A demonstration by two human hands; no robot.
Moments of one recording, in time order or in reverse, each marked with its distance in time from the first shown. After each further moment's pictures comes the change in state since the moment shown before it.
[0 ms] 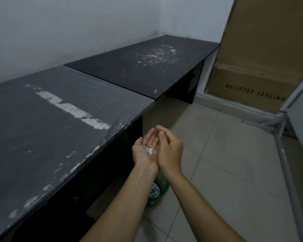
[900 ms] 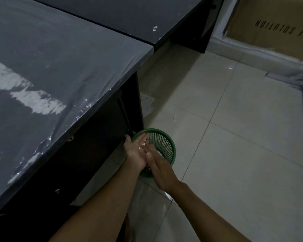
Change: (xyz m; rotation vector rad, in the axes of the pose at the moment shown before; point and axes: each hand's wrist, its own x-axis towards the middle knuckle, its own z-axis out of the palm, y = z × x) left_hand 0.172 -0.028 -0.155 0.271 0.264 -0.162; right_hand -0.029 0.207 -0.024 -0.359 -0.695 0.276
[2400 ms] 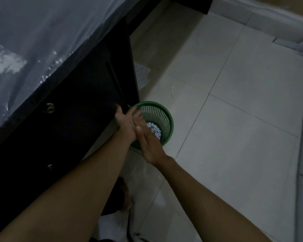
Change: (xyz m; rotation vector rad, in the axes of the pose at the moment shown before) left_hand 0.025 0.007 -0.011 0.101 -0.043 -0.044; right_hand 0.018 0.032 0.040 0.029 0.044 -0.039
